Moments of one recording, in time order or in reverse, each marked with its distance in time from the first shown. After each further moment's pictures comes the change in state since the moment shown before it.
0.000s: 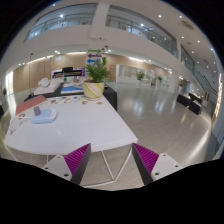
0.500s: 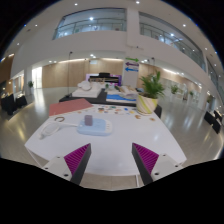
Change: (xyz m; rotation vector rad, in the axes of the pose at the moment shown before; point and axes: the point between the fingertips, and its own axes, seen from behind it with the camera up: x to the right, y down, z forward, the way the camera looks) arm -0.248 -0.052 -0.017 0.095 -0.338 -0.143
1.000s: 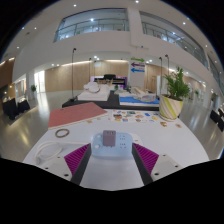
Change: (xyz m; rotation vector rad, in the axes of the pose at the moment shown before) arm -0.103 -0.037 0.160 0.029 -0.058 0.029
